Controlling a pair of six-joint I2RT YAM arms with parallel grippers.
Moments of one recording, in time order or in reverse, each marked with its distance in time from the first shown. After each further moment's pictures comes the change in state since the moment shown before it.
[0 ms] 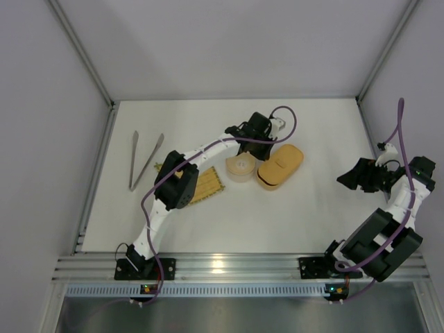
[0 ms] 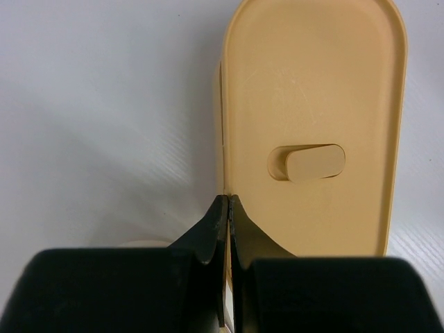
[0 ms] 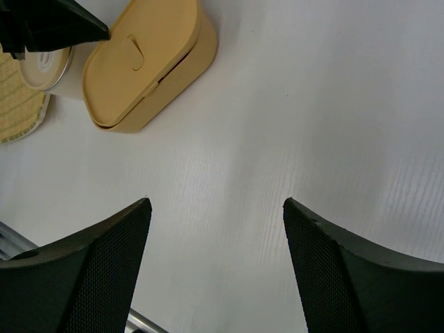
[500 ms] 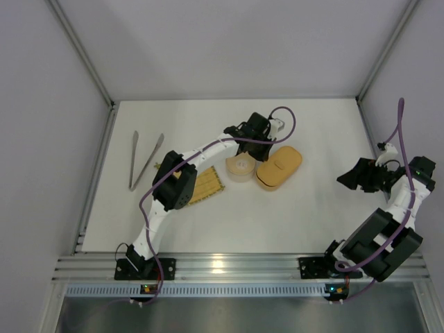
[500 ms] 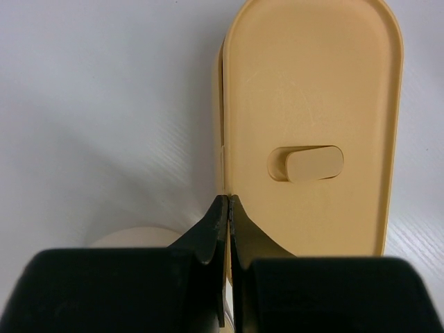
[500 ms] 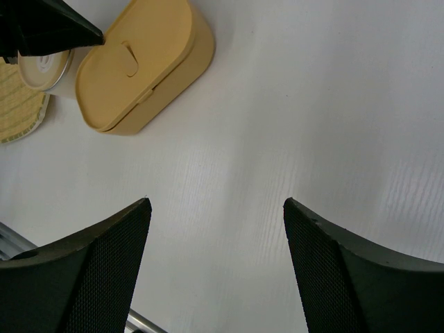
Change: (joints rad) left arm 0.000 -0.027 -0.028 -0.015 0.002 0.001; right arm 0.000 0.000 0.000 0.002 0.000 0.000
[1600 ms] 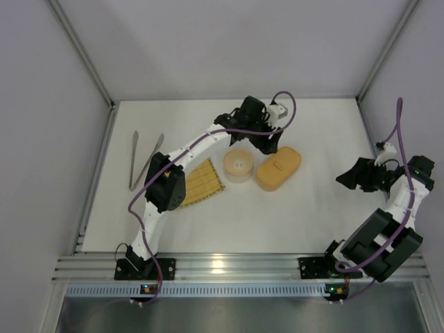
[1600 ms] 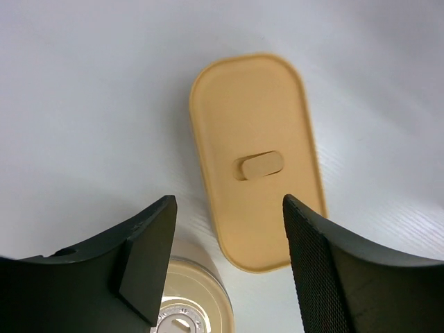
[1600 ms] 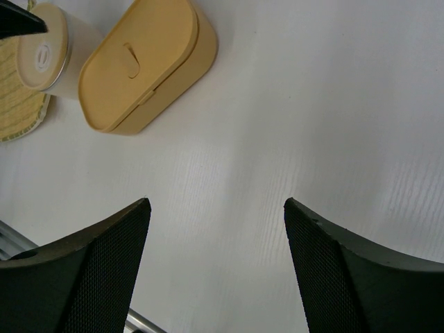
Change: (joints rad) left arm 0.023 -0.075 0.055 -0.043 0.097 0.098; right arm 0.015 0.000 0.000 0.003 0.000 0.002
